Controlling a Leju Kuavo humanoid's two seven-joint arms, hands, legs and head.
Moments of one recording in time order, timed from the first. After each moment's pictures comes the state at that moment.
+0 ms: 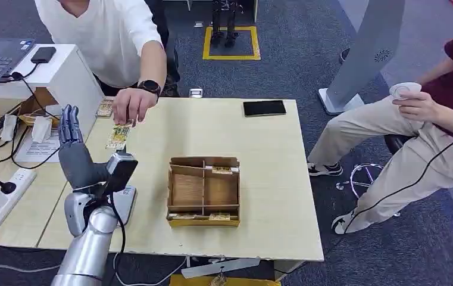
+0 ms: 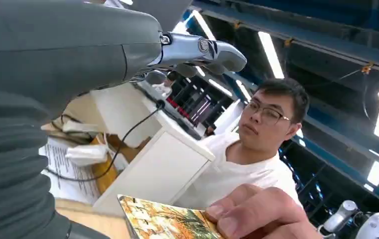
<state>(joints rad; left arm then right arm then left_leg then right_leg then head) -0.34 -0.13 -0.01 -1.25 -0.96 0.70 -0.36 -0.06 0.17 -1.33 -0.32 1.32 -0.27 0.16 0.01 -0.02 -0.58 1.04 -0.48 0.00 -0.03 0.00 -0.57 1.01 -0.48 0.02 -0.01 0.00</state>
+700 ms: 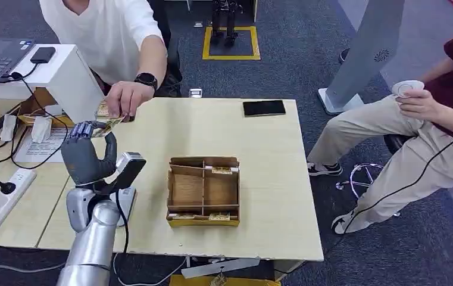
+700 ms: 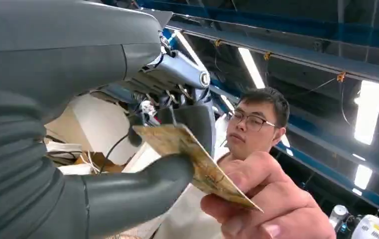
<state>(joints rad) -0.39 -0.22 0.15 -1.20 -1.07 0.70 -0.50 -0.07 0.15 -1.31 -0.29 1.32 -0.26 0.15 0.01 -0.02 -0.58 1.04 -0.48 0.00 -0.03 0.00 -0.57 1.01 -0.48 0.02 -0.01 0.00</state>
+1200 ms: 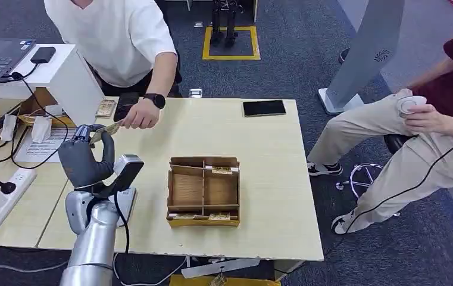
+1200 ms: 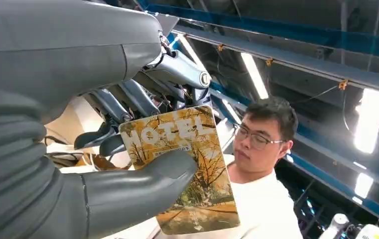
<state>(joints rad) -0.40 -0.27 0.24 -1.20 -1.09 0.70 -0.59 -0.07 0.14 -1.31 -0.29 1.33 -0.26 0.15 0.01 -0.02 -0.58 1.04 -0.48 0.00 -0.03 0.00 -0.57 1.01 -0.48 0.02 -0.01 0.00</state>
